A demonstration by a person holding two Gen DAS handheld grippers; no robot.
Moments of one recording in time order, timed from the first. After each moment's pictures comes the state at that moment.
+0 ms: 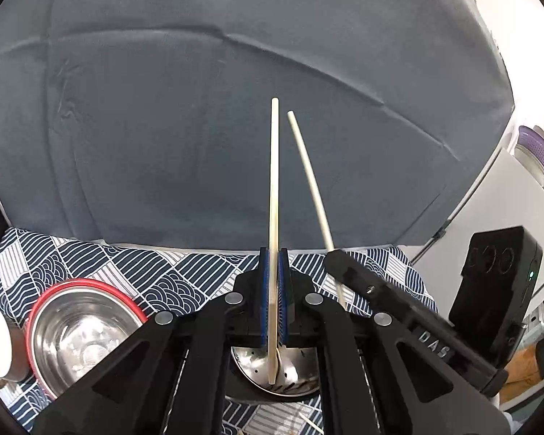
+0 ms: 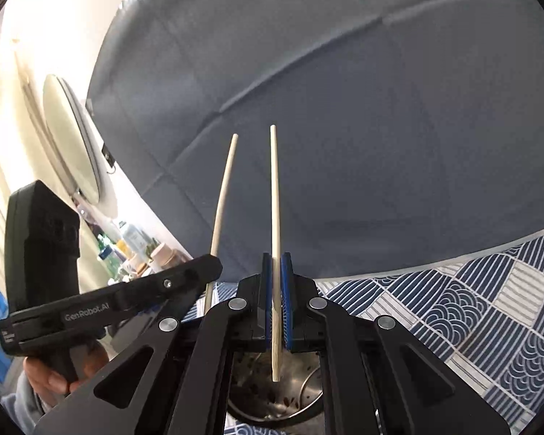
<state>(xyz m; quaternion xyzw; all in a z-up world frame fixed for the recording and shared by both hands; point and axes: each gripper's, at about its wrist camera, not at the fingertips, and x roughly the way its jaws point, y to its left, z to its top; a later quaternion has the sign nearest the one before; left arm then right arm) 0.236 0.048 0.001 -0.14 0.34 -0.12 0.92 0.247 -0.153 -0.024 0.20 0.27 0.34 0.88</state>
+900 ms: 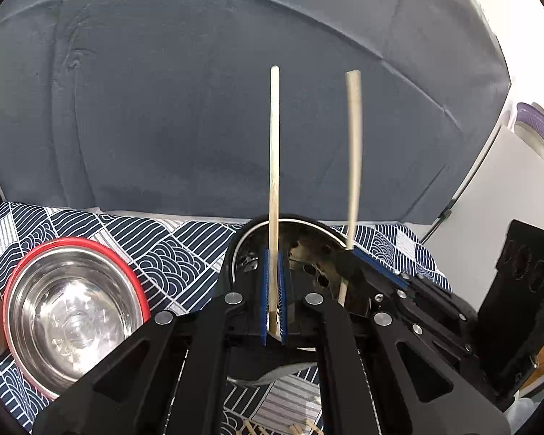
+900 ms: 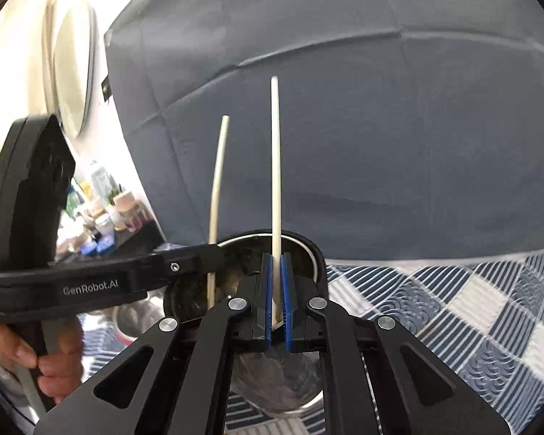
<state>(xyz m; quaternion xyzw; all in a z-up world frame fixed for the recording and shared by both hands) 0.208 0.040 -0.049 -0.12 0.35 -0.12 0.92 0.194 -0.143 -0.059 0.04 0.23 0.28 0.93</state>
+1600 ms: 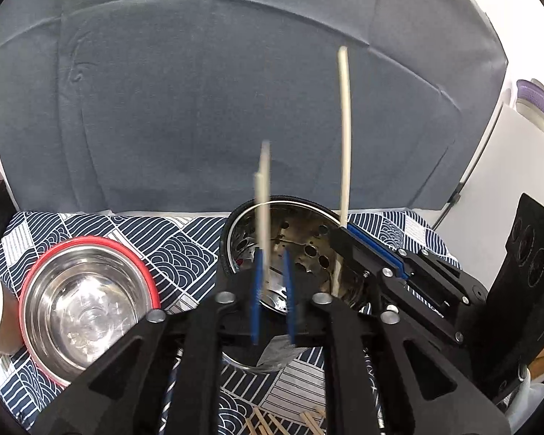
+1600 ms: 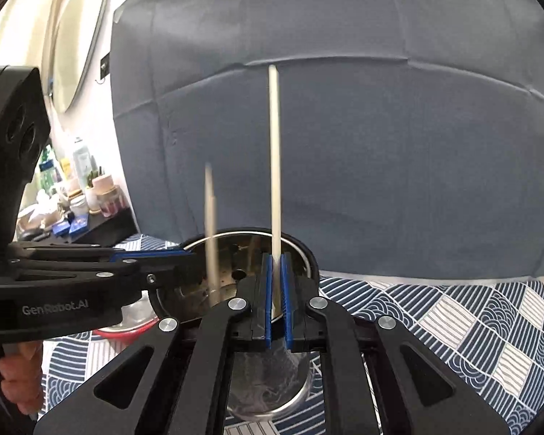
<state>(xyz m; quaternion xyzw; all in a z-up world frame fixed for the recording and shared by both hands) 0.191 0.030 -0.047 -0.08 0.34 -0.11 0.93 0.186 -0.133 -0.060 -0.01 0.20 0.24 0.95</state>
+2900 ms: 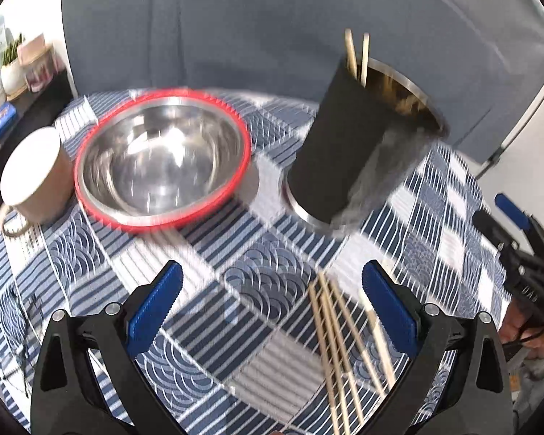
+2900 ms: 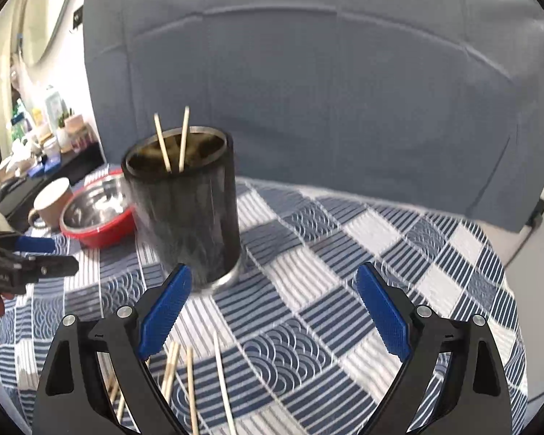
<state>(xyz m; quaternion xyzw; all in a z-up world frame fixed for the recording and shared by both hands) 0.111 0.077 -0.105 -0.10 0.50 -0.02 0.86 0.123 -0.197 -0.076 -0.07 0.33 0.16 0.93</state>
